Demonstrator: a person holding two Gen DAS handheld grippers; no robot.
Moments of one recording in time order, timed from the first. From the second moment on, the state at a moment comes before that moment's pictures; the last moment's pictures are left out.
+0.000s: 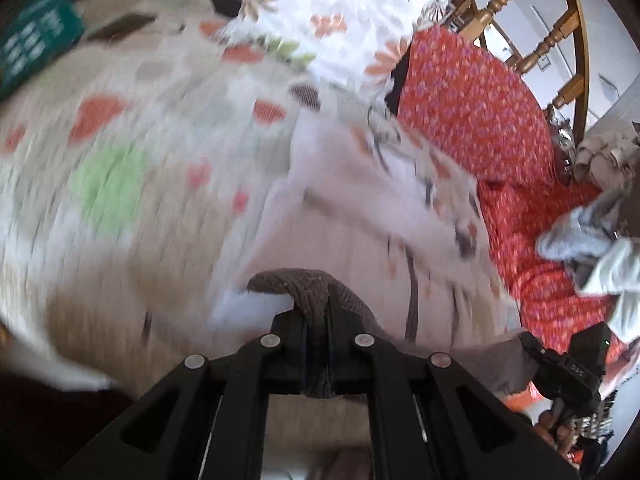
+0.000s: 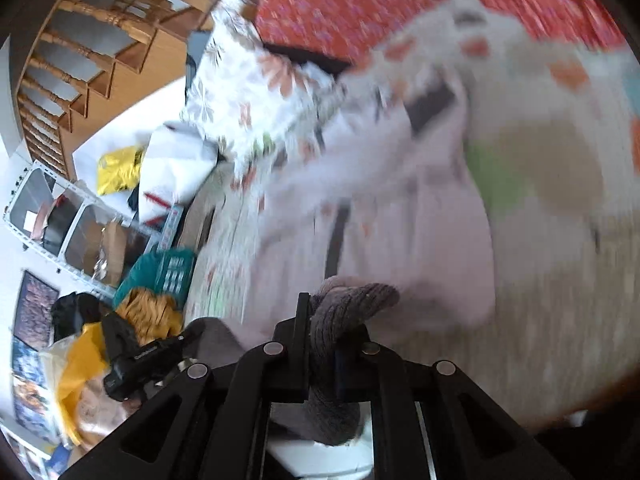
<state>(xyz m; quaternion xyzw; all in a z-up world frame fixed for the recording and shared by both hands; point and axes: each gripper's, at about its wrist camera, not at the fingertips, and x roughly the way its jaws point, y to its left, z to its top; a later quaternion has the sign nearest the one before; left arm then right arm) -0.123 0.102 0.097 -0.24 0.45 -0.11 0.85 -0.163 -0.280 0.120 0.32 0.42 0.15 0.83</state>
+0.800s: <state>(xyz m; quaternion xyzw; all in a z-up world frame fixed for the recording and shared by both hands) 0.151 0.044 0.045 -0.26 0.50 -0.09 0.82 0.056 -0.367 0.041 0.42 0.44 0.07 0.79</state>
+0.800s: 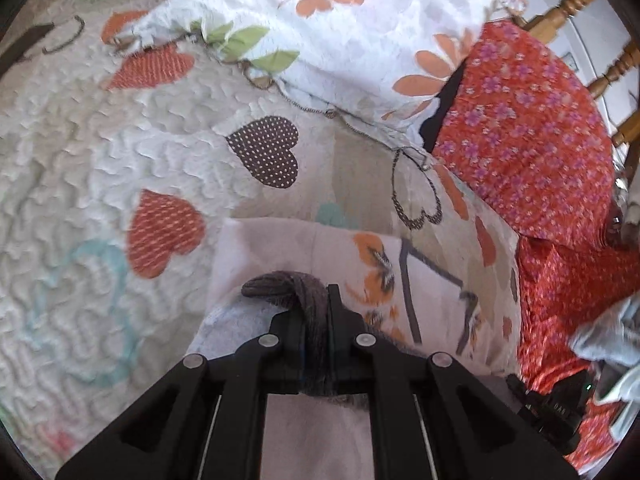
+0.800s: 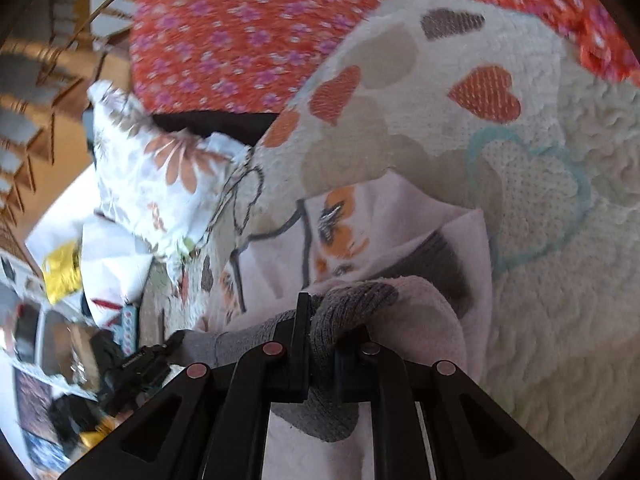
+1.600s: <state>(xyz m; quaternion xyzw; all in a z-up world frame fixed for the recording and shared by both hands) 0.137 0.047 0.059 -0.20 0.49 -0.06 0.84 0.081 -0.352 0.080 0.30 0.44 0.03 0.85</state>
